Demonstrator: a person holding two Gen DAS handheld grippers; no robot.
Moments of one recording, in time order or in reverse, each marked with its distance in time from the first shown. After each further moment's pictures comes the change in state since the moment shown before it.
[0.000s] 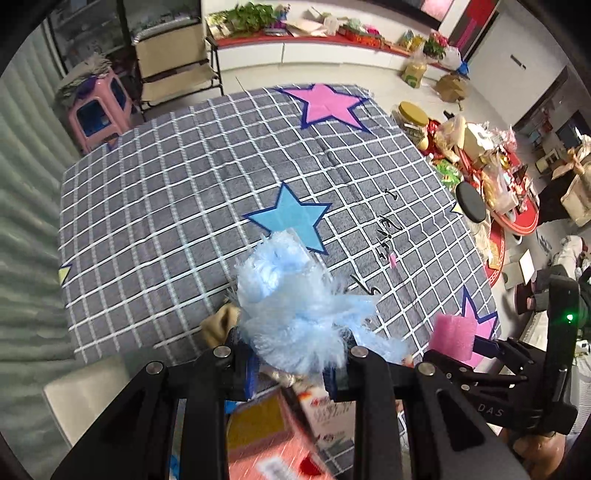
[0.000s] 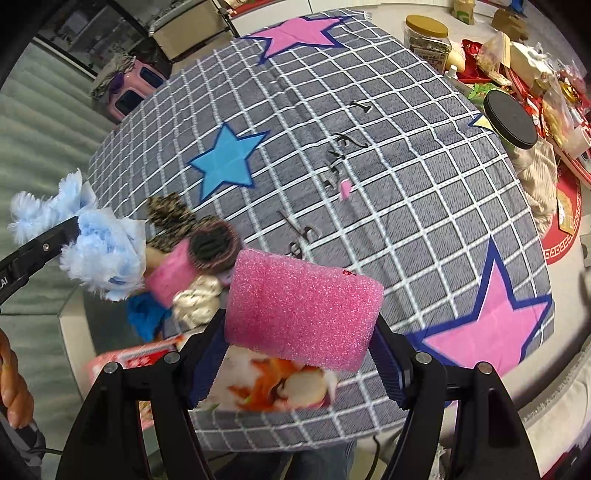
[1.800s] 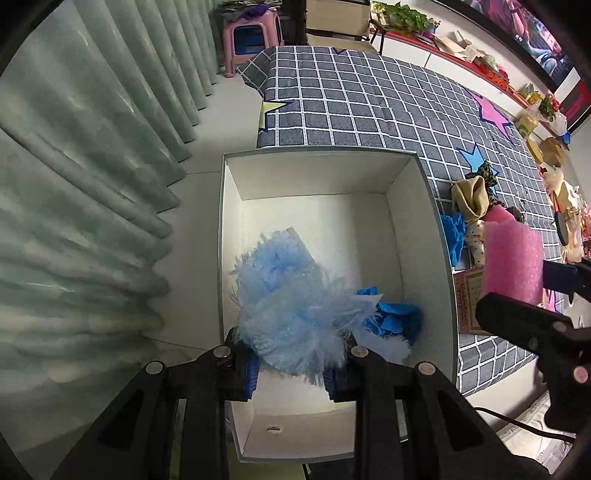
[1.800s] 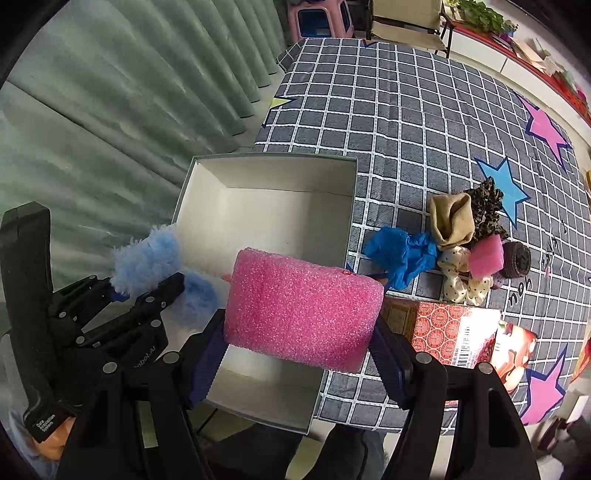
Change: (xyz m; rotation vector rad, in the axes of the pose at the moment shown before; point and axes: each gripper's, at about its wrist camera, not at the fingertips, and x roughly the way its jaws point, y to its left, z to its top) left arm -0.056 0.211 -0.225 -0.377 0.039 0.233; right arm 0.021 0.311 -0.128 -0.606 0.087 0.047
